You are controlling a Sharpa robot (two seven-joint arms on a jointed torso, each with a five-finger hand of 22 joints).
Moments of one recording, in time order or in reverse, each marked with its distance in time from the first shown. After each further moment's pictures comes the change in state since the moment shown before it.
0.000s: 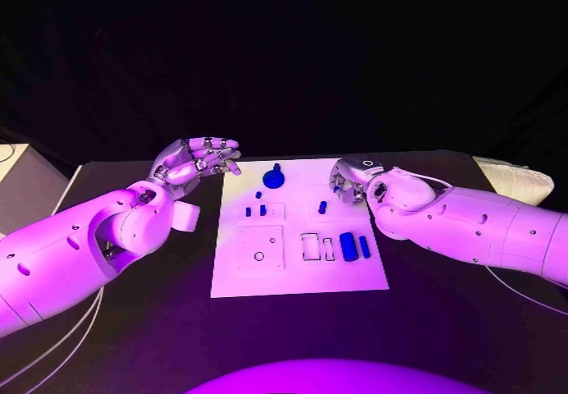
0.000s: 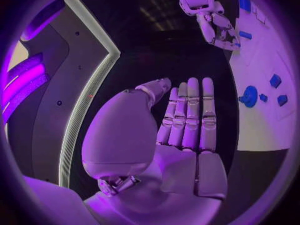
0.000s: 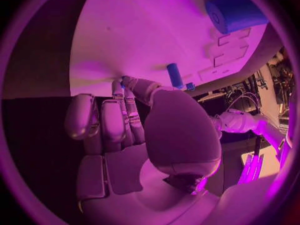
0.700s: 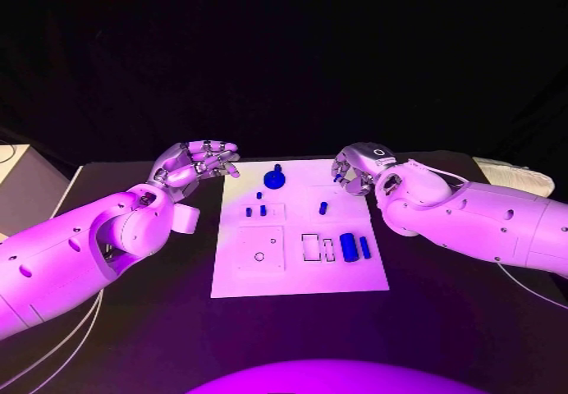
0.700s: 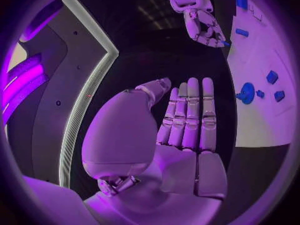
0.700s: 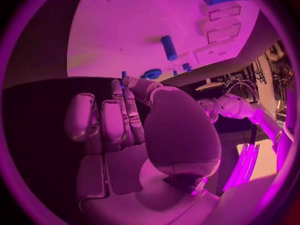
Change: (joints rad) left arm -0.009 -0.001 0.000 -0.009 0.000 -0.010 0.000; left_hand 0.000 0.000 0.000 0.000 0.000 -0.006 0.006 -0.005 0.000 0.000 0.000 -0.007 -0.001 0.000 0.000 -0.005 0.004 0.000 0.000 0.000 -0.004 -0.002; right arm 0.037 -0.084 0.009 0.126 0.042 -0.104 0.017; right_hand 0.000 0.000 0.000 -0.001 -0.004 -0.002 -0.001 0.004 0.002 0.002 -0.002 -0.003 -0.002 0.000 0.000 0.010 0.006 0.000 0.007 0.000 0.012 0.000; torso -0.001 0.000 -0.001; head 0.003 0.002
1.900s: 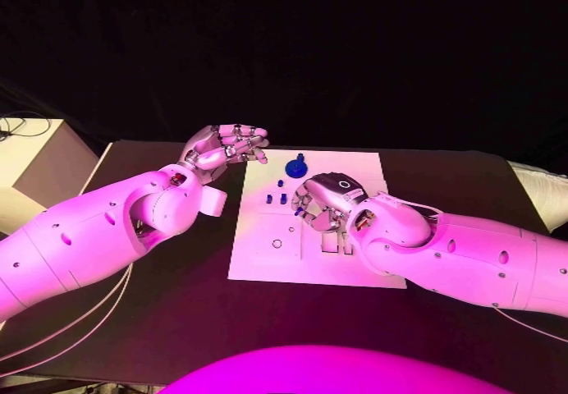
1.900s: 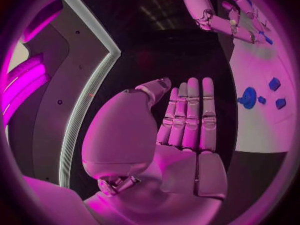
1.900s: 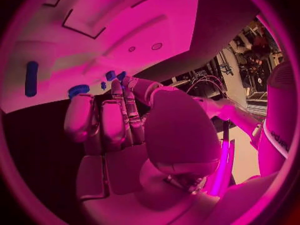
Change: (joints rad) left arm -0.002 0.015 0.000 0.015 0.000 -0.007 0.004; left_hand 0.000 0.000 -0.003 -0.003 0.000 0.000 0.000 0.000 -0.001 0.000 0.000 0.000 -0.001 0.000 0.000 -0.004 0.002 0.000 0.004 0.004 -0.004 -0.001; right arm -0.081 0.109 -0.027 0.197 -0.048 0.035 0.013; right_hand -0.003 -0.003 0.002 -0.003 -0.003 -0.004 -0.003 0.001 0.001 0.003 -0.003 0.001 -0.001 -0.003 -0.003 0.000 -0.001 0.000 0.000 0.000 0.004 0.000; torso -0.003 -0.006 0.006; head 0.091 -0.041
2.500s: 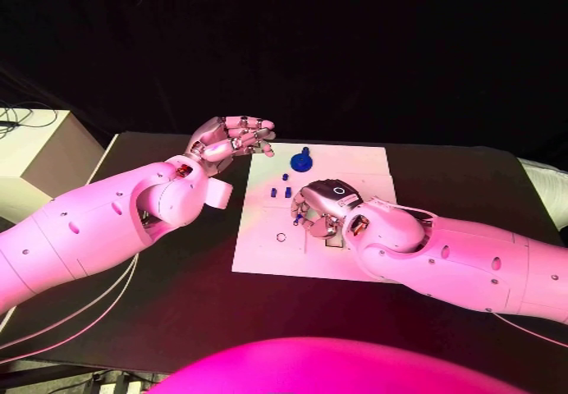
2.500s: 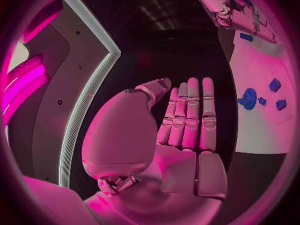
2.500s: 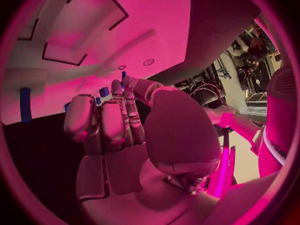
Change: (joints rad) left arm 0.000 0.000 0.000 0.002 0.000 0.000 0.000; left_hand 0.000 0.000 0.000 0.000 0.000 0.000 0.000 0.000 0.000 0.000 0.000 0.000 0.000 0.000 0.000 -0.005 0.002 0.000 0.000 0.000 0.000 -0.001; right arm -0.026 0.032 -0.004 -0.013 -0.033 0.055 -0.032; right_hand -0.001 -0.001 0.000 0.000 0.000 -0.003 -0.001 0.000 0.001 0.000 0.000 0.000 0.001 0.000 0.000 0.000 0.000 0.000 0.000 0.000 0.000 0.000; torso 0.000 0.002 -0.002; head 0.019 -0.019
